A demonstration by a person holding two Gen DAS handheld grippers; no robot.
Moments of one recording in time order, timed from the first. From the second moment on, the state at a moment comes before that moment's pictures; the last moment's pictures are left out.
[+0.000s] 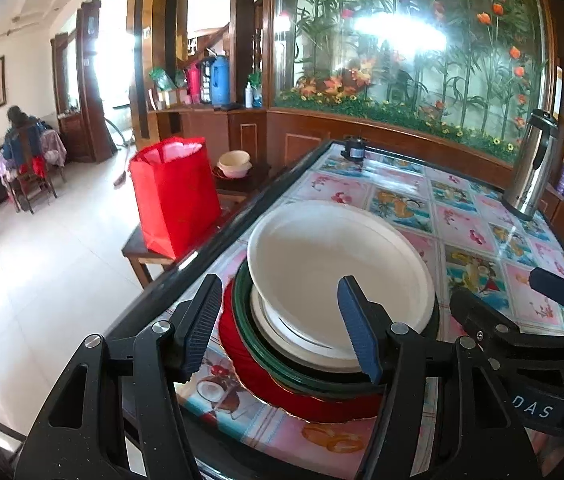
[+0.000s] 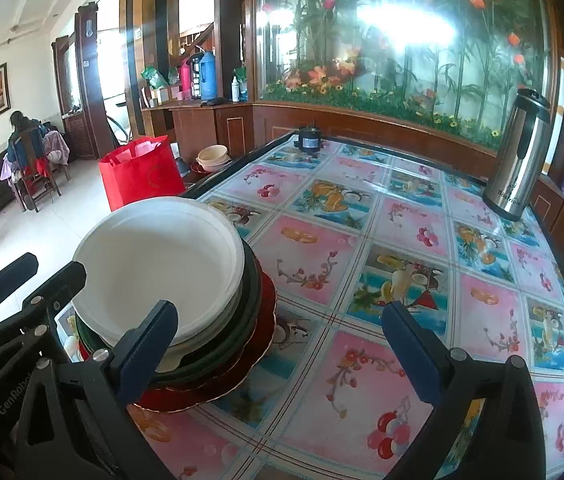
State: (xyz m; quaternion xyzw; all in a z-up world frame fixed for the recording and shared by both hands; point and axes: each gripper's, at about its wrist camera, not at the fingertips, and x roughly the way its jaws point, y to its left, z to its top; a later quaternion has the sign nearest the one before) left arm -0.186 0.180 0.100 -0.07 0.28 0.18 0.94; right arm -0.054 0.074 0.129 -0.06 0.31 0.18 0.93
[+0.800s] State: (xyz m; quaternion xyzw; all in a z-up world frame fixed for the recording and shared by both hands) left arm -0.188 0.174 0.102 -0.04 0.27 0.19 0.94; right arm -0.059 0.070 0.128 -0.06 0.32 0.18 0.93
